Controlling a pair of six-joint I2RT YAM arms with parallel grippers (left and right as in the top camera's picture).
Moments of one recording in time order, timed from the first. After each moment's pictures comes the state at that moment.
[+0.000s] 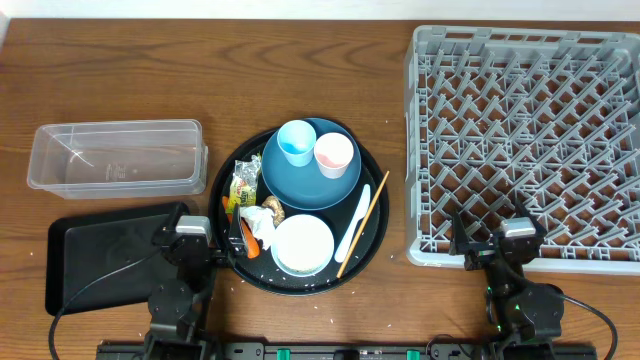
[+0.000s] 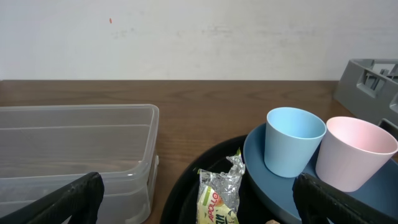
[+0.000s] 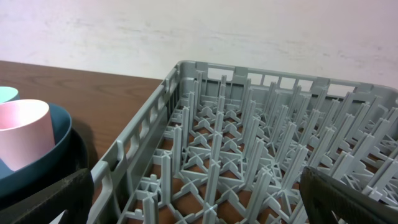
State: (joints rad) left arm -0.13 0.01 0.02 -0.12 -0.06 -0.04; right arm 0.08 0.01 0.01 -0.07 -0.03 -0.06
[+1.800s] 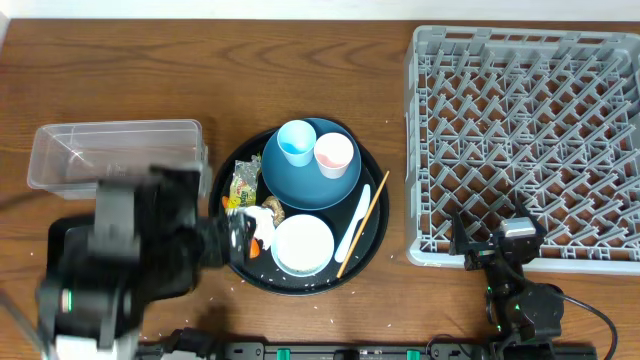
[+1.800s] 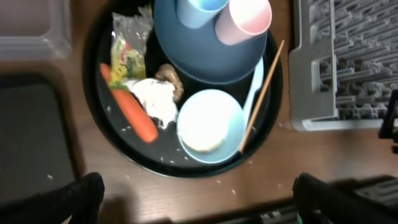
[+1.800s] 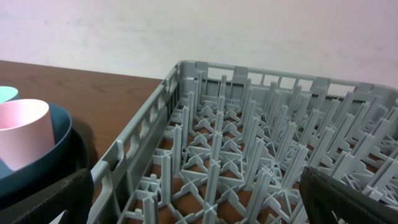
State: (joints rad) left arm -0.13 0.99 1.32 -1.39 0.29 -0.21; right arm 0.08 0.01 0.01 -0.07 -0.03 -0.06
